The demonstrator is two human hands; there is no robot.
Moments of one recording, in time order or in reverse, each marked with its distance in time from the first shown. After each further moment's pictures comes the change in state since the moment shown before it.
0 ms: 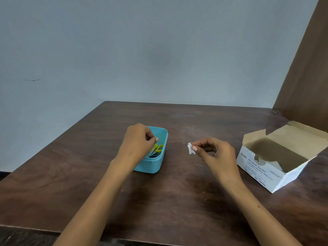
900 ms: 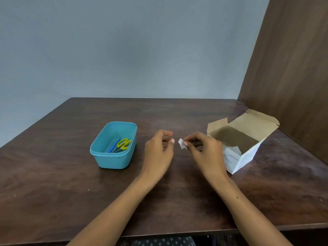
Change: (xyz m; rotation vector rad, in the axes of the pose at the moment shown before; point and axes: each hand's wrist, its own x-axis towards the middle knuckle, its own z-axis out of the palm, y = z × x) left_hand -0.040 0.068 0.101 -0.484 0.048 0.147; right_hand -0.012 0.027 -0.038 -0.198 0.144 -0.028
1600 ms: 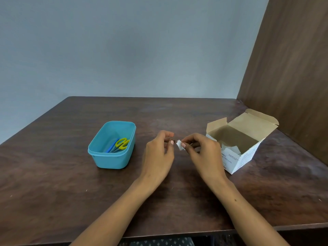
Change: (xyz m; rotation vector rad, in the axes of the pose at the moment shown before) left_hand -0.006 -0.001 0.002 0.075 0.000 0.068; right_hand -0.004 0.000 0.001 -0.043 -0.011 -0.026
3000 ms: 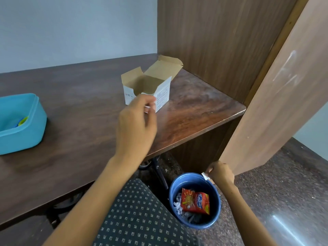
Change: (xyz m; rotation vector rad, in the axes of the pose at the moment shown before) left_hand -0.079 0.092 0.049 -0.126 -0.137 0.351; right_hand -0.240 0.182 -0.127 -0.619 -0.219 1.047
